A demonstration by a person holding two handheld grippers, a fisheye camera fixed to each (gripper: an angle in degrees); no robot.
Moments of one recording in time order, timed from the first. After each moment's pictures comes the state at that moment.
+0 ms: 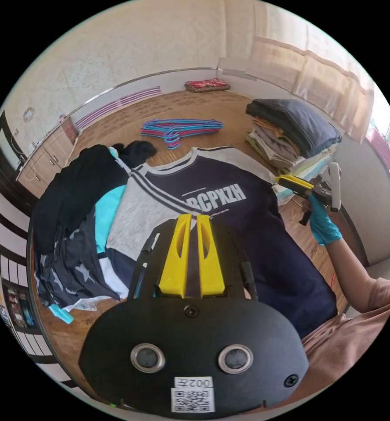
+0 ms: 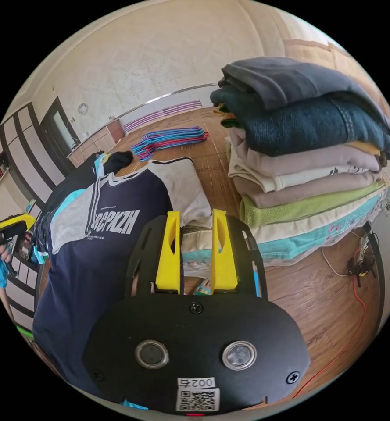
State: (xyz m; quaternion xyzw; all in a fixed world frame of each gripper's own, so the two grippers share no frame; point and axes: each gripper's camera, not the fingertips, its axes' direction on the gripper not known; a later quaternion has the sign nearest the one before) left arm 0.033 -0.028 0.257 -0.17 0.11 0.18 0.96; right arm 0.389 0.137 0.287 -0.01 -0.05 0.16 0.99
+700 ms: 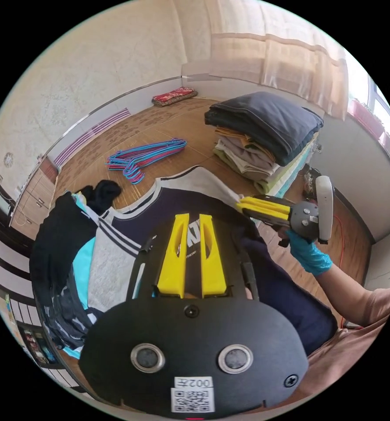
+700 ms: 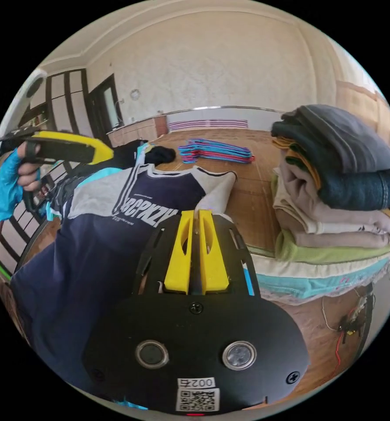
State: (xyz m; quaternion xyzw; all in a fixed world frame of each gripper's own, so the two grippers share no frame) left arm 0.204 -0.071 0.308 -0.14 0.16 0.26 0.94; right arm 0.346 0.154 0.251 0.05 -0.11 -0.01 0.99
